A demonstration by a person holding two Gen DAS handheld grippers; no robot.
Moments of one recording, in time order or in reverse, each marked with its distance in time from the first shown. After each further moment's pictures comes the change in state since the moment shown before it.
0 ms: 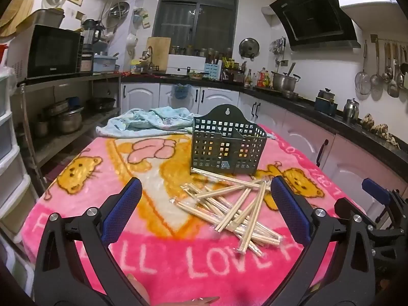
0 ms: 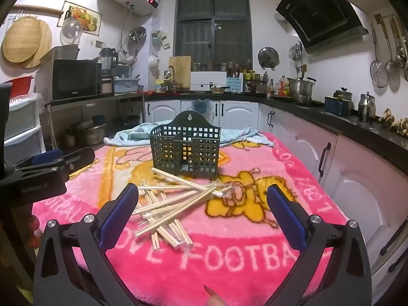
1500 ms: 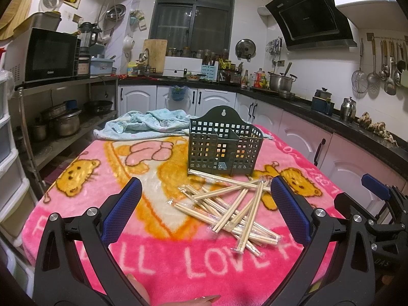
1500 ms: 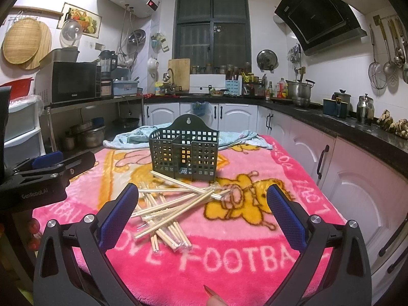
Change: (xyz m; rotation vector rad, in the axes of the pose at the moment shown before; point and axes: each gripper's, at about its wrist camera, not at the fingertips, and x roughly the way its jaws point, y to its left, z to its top) left arm -0.002 -0.005 0.000 0.007 -0.003 -0.002; right arm -0.004 -0.003 0.003 0.002 -0.015 -0.004
